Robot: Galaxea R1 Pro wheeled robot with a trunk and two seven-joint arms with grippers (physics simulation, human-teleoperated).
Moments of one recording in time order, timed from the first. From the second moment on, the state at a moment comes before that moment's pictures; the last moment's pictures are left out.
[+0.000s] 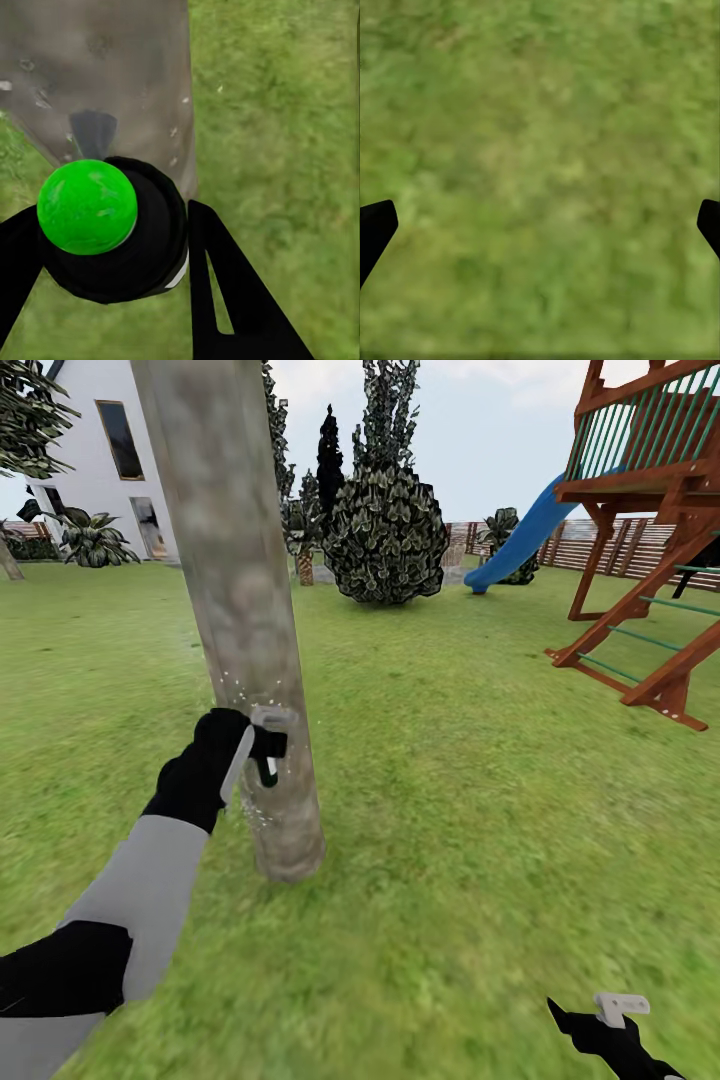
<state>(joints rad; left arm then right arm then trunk) -1.11 -0.05 -0.09 -0.97 -0.03 1.01 -0.01 -0.49 -0.26 -1.12 -0.15 0.86 -0.38 0.40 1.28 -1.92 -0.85</state>
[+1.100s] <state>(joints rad) -0.98 -0.07 -0.09 -0.95 -0.02 1.00 -0.02 -0.49 -0.26 -1.11 -0.14 0.87 -0.38 0.40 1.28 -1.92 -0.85</state>
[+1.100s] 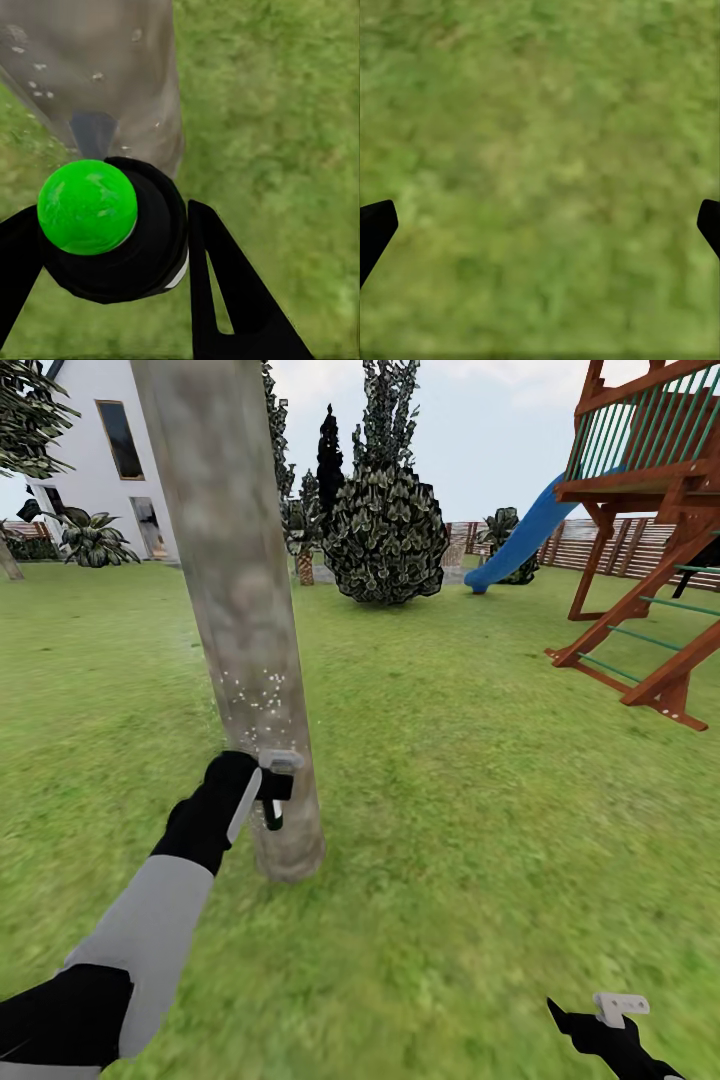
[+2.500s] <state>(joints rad) -0.79 -0.06 -0.05 -0.37 0.04 0.30 0.18 -0.49 -0.26 -1.11 -0.14 0.86 -0.38 0.40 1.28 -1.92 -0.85</state>
